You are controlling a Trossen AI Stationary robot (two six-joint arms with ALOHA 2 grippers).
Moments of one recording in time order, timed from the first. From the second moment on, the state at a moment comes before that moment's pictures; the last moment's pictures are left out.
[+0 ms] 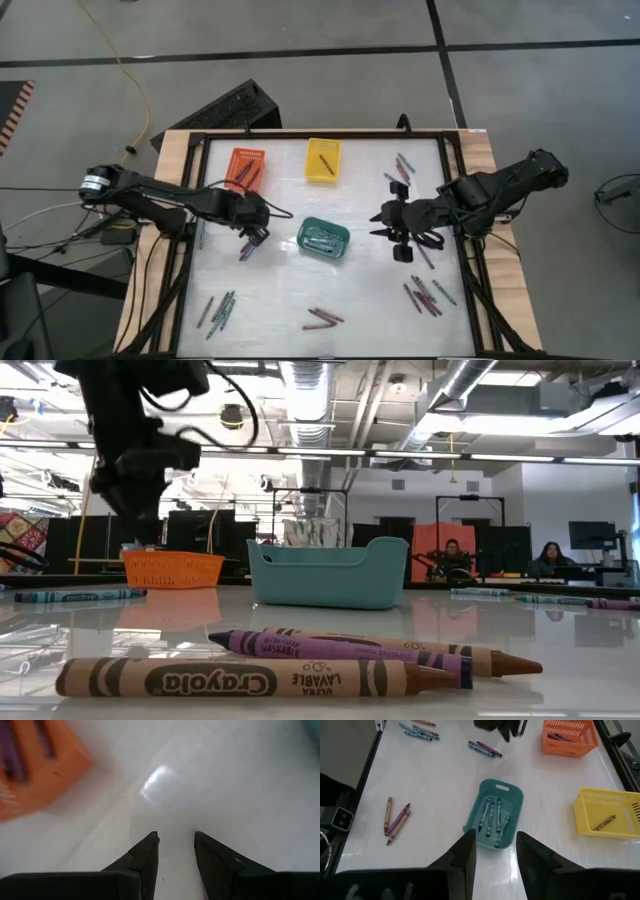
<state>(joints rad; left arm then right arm) -0.07 1.29 0.77 -0.77 -0.26 -0.79 0.41 1.13 1.29 -0.84 0.37 0.25</state>
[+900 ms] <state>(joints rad) -0.11 1.49 0.78 -0.68 -0.21 -0.87 0.41 1.13 1.29 -0.84 0.37 0.28</state>
